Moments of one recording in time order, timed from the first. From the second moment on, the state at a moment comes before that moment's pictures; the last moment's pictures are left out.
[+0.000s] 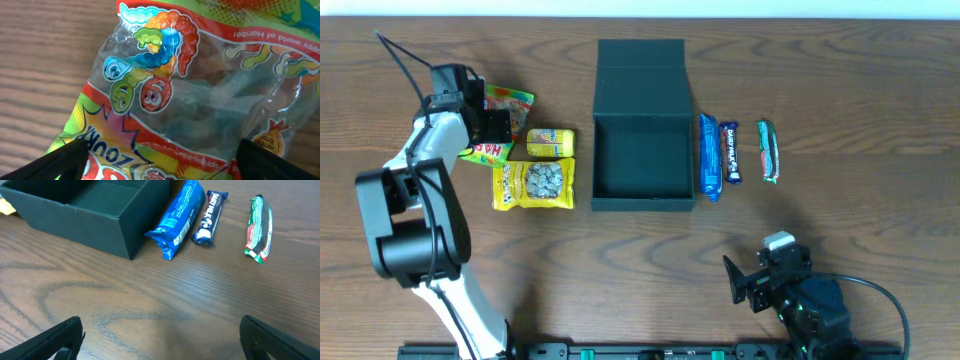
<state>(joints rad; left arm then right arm) 0.19 2.05 1.33 -0.39 -0.03 0.11 0.39 0.01 0.16 -0.67 -0.01 0.04</state>
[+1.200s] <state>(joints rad) 0.03 1.62 1.43 -0.51 -0.06 0.01 0.39 0.01 0.16 -0.67 -0.01 0.04</state>
